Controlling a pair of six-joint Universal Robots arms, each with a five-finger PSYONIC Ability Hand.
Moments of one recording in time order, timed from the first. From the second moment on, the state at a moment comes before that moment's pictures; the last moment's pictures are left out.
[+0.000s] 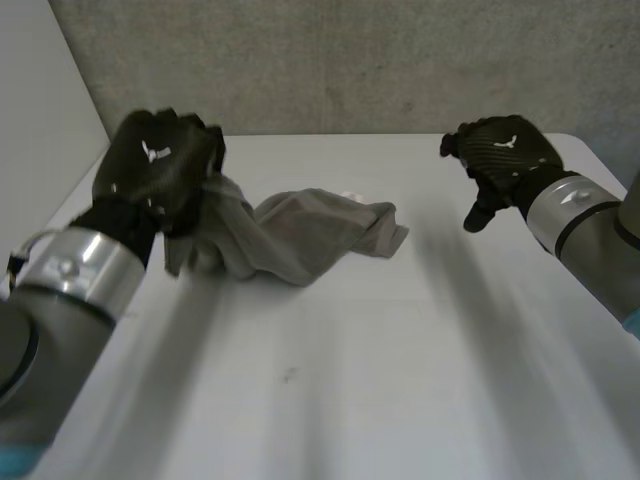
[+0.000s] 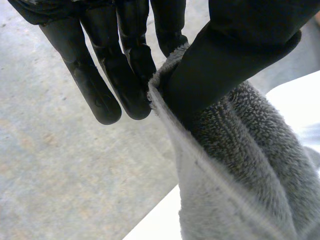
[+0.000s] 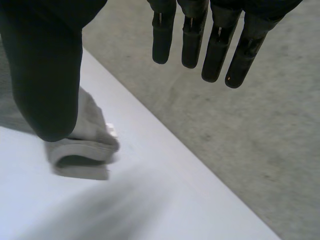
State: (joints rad) left arm 4.28 -1.58 -1.76 3.51 -1.46 3.47; right arm 1.88 -1.29 1.42 -0.05 1.35 2.75; left_hand 1.20 1.22 1.22 1.22 1.04; right_hand 0.34 0.40 0.38 0.37 0.18
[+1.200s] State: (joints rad) left arm 4.27 -1.38 -2.11 3.62 -1.46 3.54; right arm 2.13 -1.33 1.48 -0.02 1.52 2.70; left_hand 1.20 1.22 1.22 1.22 1.04; right_hand 0.94 1.17 1.18 1.19 0.96
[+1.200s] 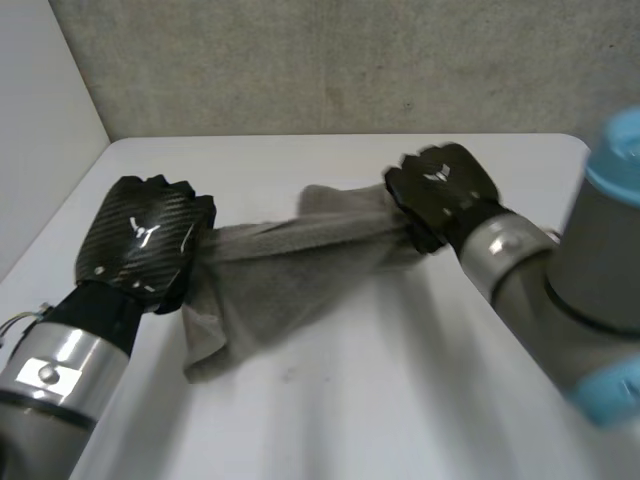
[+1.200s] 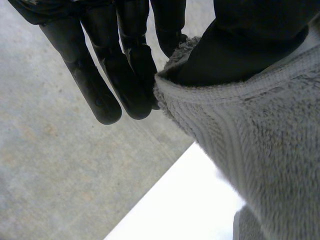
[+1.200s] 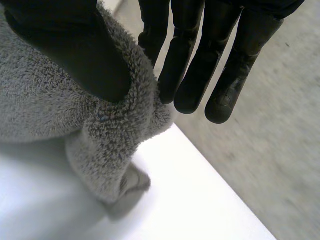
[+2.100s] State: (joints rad) left arm 4.23 -1.42 -2.19 3.64 -1.46 3.56; right arm 2.15 -1.19 1.22 0.29 1.38 2.60; left_hand 1.21 1.22 1.22 1.22 1.04; right_hand 0.37 0.43 0.42 0.41 0.23
